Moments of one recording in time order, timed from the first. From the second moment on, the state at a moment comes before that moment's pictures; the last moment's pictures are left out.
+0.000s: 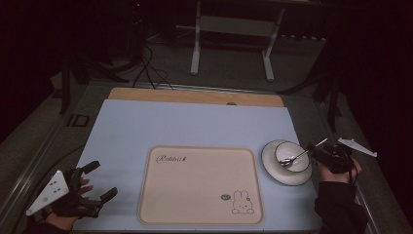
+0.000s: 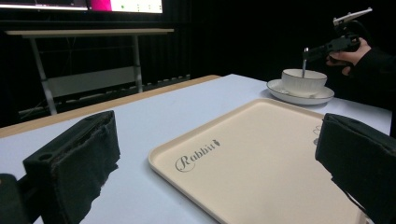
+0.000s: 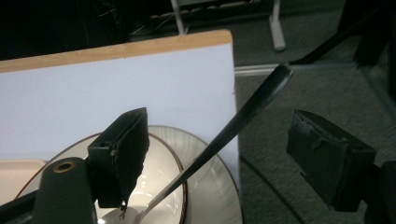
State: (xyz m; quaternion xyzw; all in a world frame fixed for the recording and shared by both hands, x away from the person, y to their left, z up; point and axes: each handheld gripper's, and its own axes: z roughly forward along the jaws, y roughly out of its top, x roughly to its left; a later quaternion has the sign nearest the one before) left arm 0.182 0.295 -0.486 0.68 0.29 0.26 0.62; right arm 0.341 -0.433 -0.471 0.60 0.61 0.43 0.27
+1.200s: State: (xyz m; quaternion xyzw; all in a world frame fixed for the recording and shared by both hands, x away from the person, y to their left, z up) left arm 0.180 0.295 -0.486 0.68 0.29 0.26 0.62; right arm 0.356 -0.432 -0.465 0.58 0.59 0.54 0.15
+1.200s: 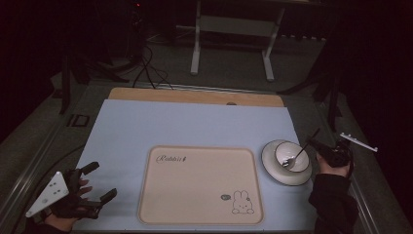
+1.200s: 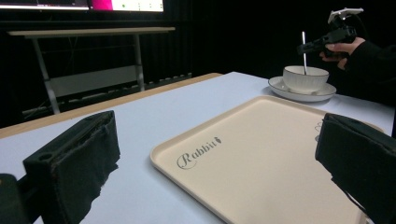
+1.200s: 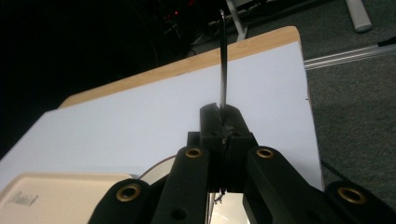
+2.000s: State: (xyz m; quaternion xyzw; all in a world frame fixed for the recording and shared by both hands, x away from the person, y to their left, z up) left arm 0.180 0.294 -0.486 0.68 0.29 0.26 0.62; right arm 0.352 -0.417 -0.431 0.54 0.63 0.54 0.17
